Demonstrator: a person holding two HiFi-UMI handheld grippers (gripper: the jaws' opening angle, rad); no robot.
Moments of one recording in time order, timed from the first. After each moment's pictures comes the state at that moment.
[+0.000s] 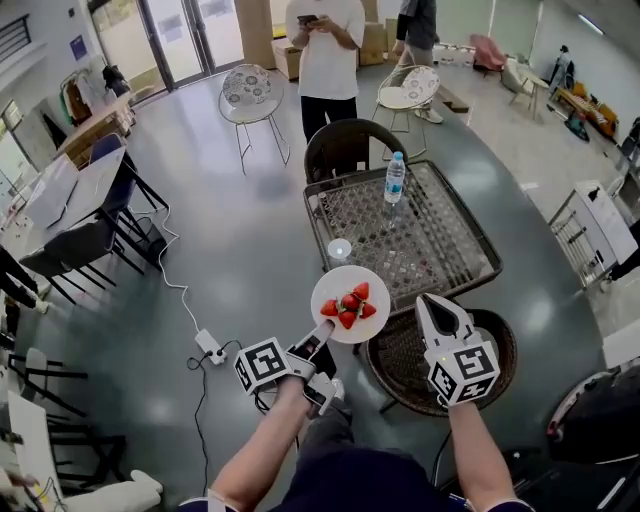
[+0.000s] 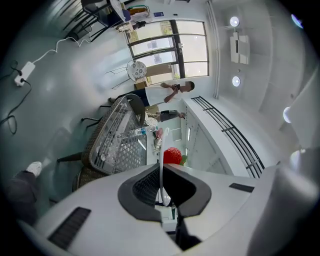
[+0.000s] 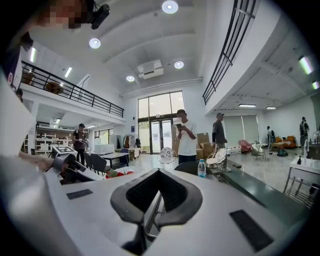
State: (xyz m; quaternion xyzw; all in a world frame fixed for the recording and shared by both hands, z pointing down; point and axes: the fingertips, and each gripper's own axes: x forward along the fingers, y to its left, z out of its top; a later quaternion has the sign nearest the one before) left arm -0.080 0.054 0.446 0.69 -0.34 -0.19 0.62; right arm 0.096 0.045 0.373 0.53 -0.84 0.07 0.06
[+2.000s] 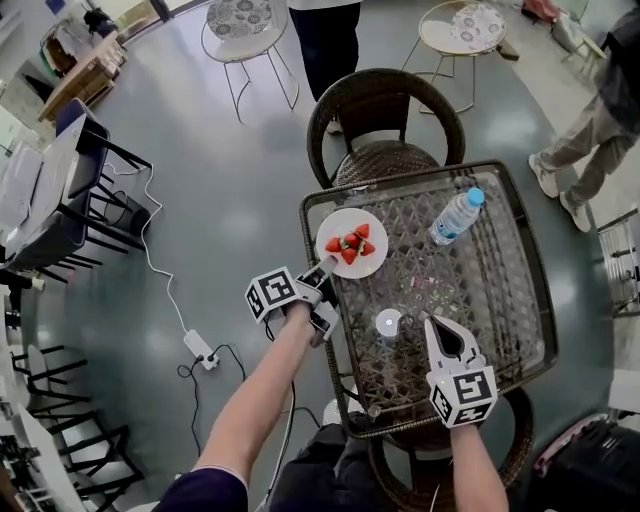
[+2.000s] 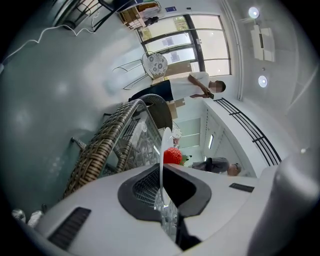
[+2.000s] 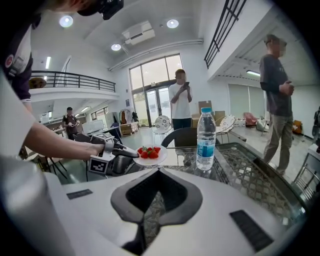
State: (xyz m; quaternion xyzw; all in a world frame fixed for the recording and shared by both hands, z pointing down) left arm -0.092 -0.391 0.671 0.63 -0.40 -0.15 0.65; right arm 0.100 -0.266 0.581 0.50 -0.83 0.19 0.19
